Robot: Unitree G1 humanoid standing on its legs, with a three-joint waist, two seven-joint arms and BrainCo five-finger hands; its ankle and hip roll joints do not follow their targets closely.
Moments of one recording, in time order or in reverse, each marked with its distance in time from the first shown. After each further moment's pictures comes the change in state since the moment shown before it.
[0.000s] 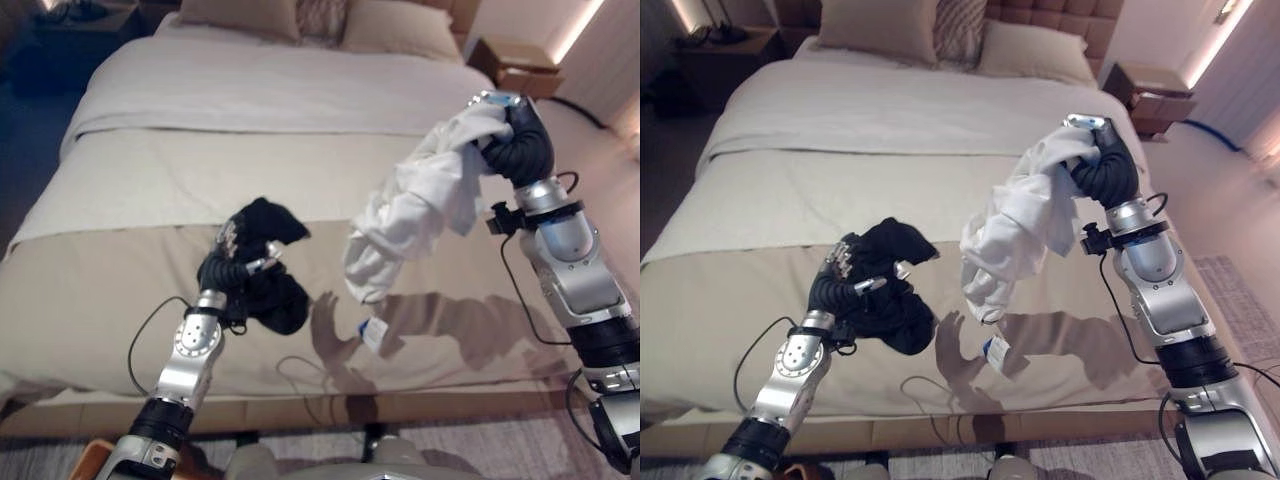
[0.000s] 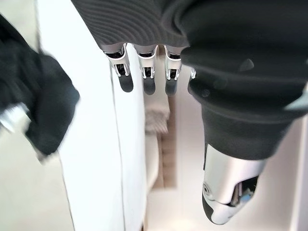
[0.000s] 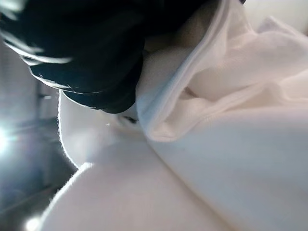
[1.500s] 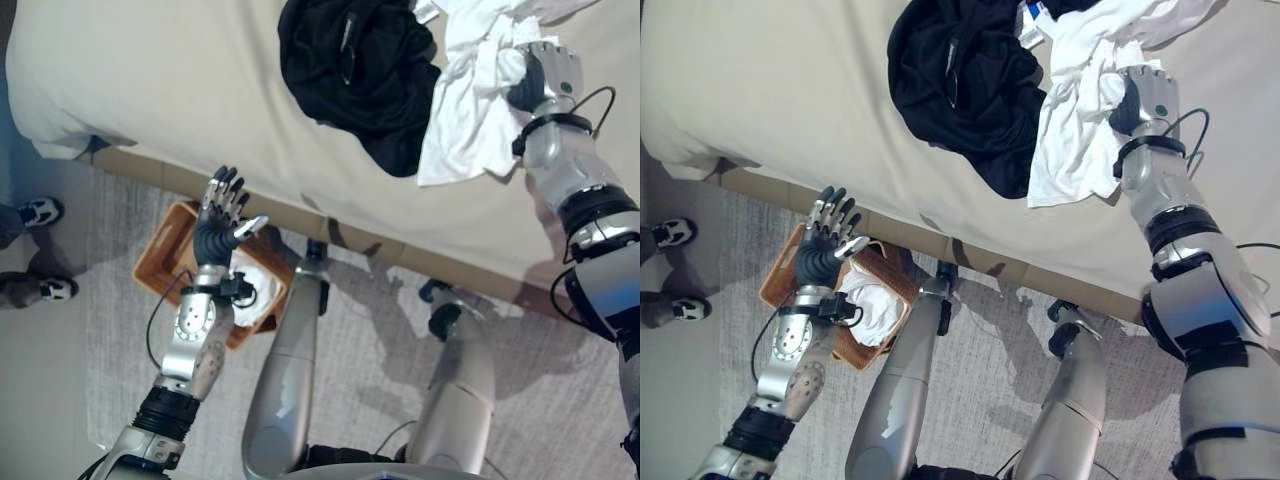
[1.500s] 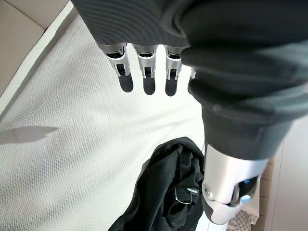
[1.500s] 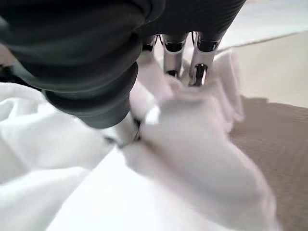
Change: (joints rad) left arm 0.011 0.001 0.024 -0.233 -0.340 -0.074 0.013; right arm -0.731 0.075 0.425 1.139 -0.810 0.244 -0.419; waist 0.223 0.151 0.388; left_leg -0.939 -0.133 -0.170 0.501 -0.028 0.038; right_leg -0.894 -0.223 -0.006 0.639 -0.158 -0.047
